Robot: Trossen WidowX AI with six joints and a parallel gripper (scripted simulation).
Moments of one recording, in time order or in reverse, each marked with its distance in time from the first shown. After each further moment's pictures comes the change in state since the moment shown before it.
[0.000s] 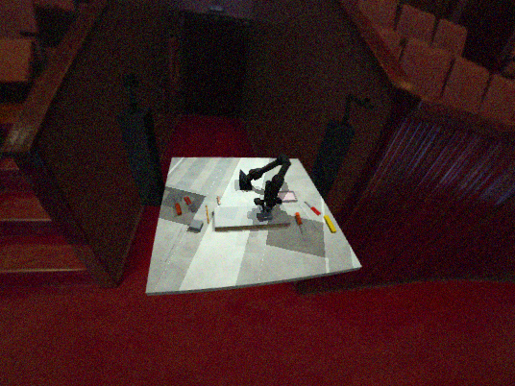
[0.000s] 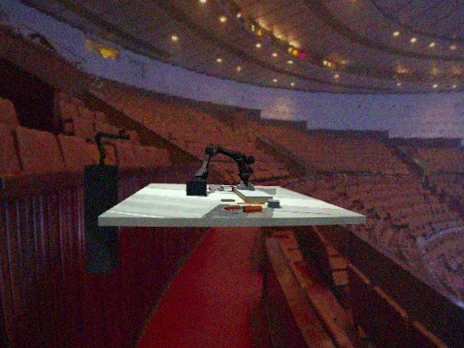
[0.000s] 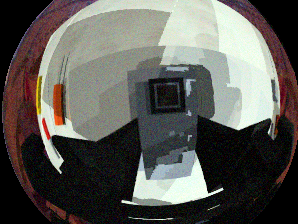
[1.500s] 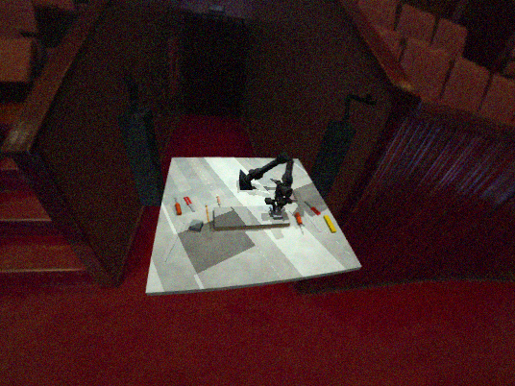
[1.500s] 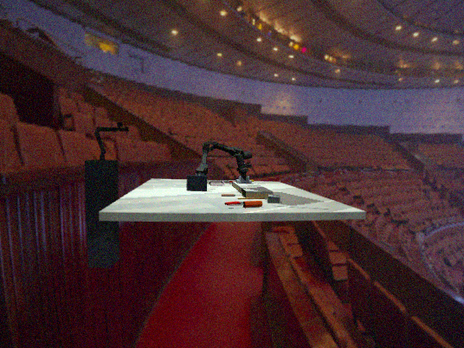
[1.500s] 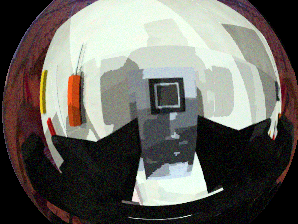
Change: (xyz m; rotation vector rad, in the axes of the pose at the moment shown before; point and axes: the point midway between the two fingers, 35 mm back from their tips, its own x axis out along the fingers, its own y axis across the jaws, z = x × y) arm 0.000 0.077 0.000 0.005 0.000 0.001
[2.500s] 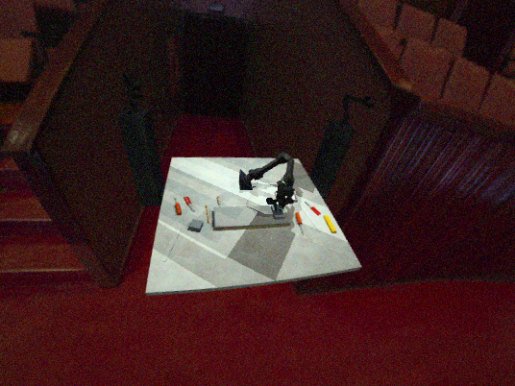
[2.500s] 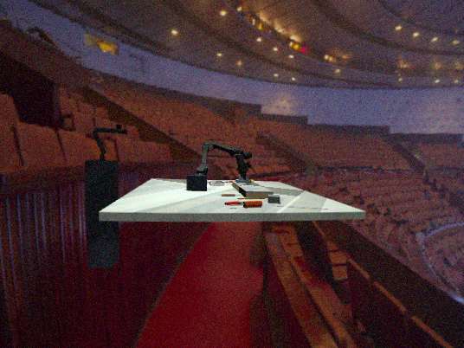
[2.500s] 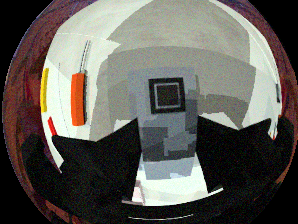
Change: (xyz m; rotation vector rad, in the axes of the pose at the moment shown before) arm 0.000 0.011 0.001 -0.011 0.000 0.004
